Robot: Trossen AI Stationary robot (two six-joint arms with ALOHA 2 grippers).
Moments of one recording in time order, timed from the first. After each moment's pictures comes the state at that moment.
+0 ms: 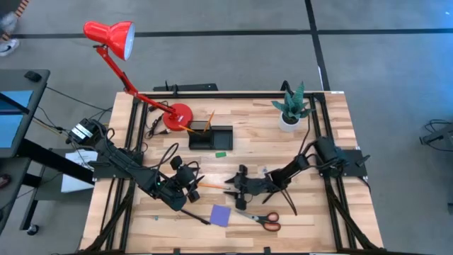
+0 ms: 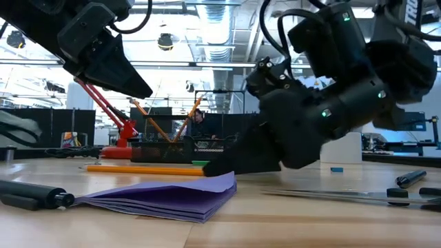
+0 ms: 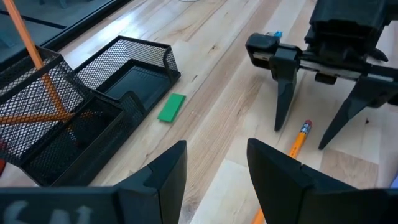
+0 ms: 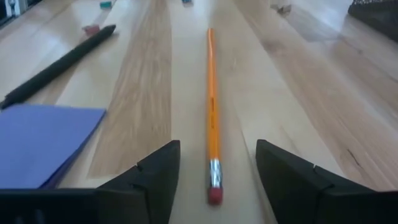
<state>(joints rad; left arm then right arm) -0.59 1.51 0.73 -0.17 -0.91 -0.75 0.36 2.18 0.82 0.85 0.34 0.24</state>
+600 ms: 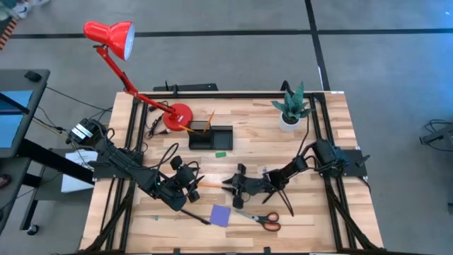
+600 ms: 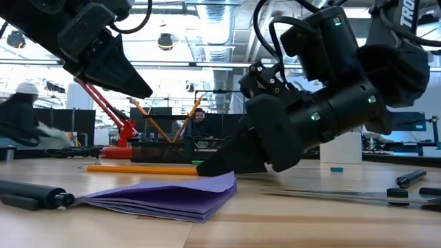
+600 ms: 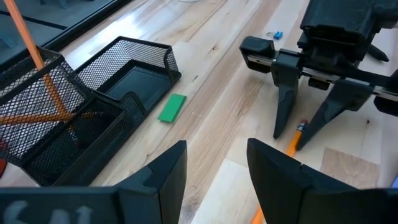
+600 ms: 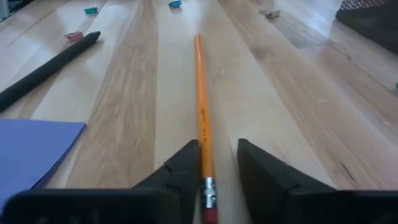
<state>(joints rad) -0.59 1.51 0.73 -0.17 -0.92 -0.75 0.39 2.21 0.83 0.84 0.34 0.26</state>
